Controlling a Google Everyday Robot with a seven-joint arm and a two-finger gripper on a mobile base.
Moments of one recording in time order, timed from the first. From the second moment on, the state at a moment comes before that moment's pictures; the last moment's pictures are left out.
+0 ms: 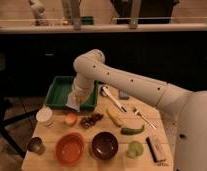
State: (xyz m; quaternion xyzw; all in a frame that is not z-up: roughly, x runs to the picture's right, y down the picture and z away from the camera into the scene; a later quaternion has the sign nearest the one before) arm -0.126 0.064 0.712 -0.07 -0.37 -0.75 0.55
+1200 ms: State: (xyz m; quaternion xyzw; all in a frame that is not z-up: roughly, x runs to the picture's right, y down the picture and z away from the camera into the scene) arm -0.160 0.096 0.683 -0.06 -0.39 -0.79 0.48
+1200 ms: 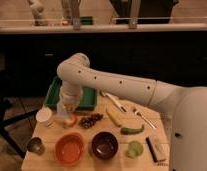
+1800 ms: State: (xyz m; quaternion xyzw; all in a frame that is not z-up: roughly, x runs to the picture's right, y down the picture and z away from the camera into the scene) arm -0.214 0.092 0.675 -0.05 -0.40 -0.82 0.41
